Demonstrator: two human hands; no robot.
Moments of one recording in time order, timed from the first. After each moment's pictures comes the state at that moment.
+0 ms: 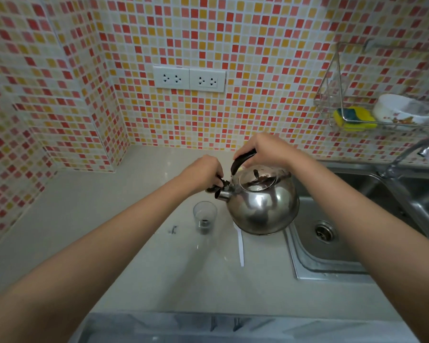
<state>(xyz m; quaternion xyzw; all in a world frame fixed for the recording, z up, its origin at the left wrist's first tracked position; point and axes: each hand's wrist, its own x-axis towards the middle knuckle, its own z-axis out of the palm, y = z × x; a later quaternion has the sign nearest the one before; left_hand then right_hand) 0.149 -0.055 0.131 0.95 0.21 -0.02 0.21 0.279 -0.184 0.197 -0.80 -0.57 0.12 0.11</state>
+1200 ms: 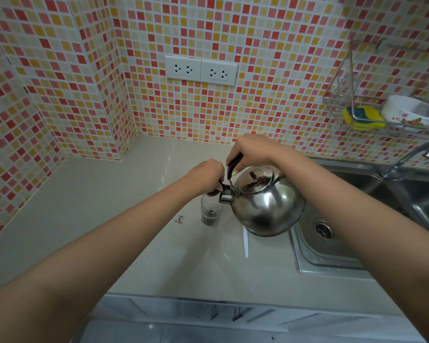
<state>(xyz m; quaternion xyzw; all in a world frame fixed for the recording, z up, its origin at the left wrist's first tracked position) 0.129 -0.058 0.111 0.95 0.24 -0.08 0.18 0.241 -0.146 0.188 -0.77 -0.63 0.11 -0.05</state>
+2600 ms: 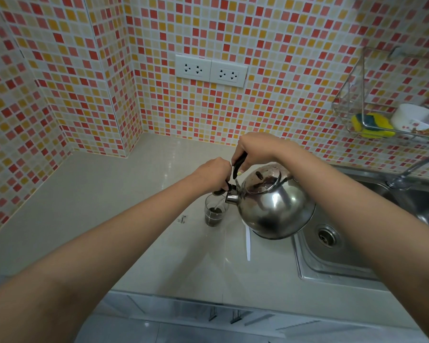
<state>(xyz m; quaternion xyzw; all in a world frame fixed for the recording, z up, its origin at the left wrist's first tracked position) 0.131 -0.057 0.117 0.95 0.23 -0.07 0.18 0.240 -0.131 0.197 -0.76 -0.64 0.12 -0.10</state>
